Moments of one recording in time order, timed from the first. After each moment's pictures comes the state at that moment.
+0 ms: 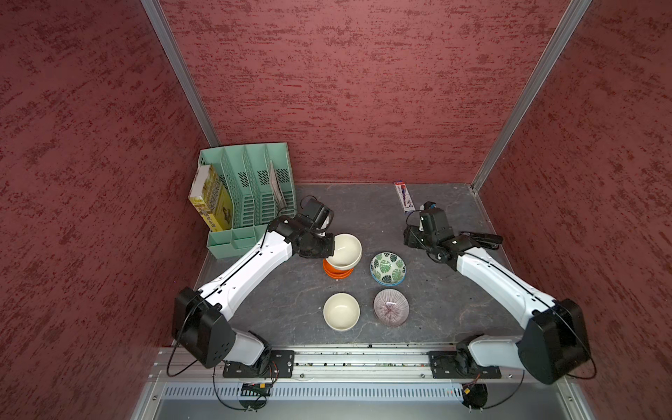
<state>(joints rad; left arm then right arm) -0.59 1.38 1.26 -1.03 0.12 -0.51 0.38 1.36 0.99 -0.43 0.11 0.47</state>
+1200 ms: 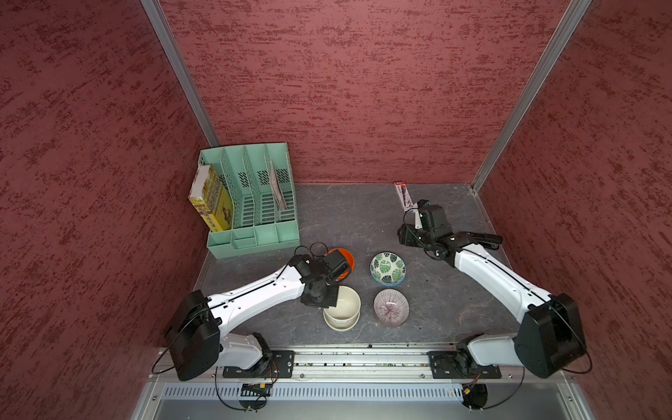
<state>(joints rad) -0.88 1.36 0.97 -1.03 0.02 -0.74 0.38 1.37 1.03 -0.42 0.00 0.44</state>
